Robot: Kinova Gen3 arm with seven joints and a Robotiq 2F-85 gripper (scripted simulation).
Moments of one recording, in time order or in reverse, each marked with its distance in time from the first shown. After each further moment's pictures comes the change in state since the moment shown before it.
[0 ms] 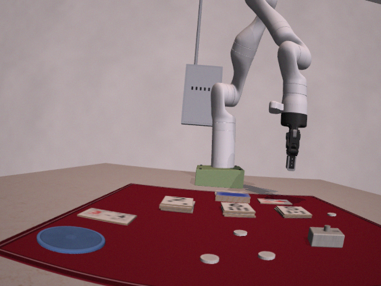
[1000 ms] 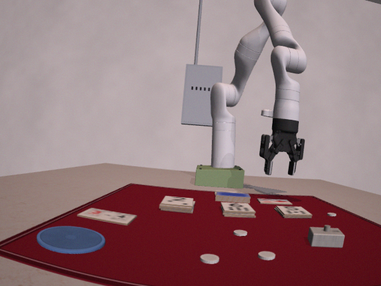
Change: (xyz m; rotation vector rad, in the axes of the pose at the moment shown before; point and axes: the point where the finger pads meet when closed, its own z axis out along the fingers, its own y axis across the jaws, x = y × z) arm 0.027 0.009 0.017 -0.036 0.053 0.970
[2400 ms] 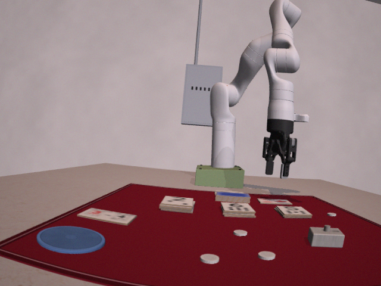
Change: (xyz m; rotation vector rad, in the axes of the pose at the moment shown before) arm -0.007 -0.017 0.004 -0.047 -0.045 1.622
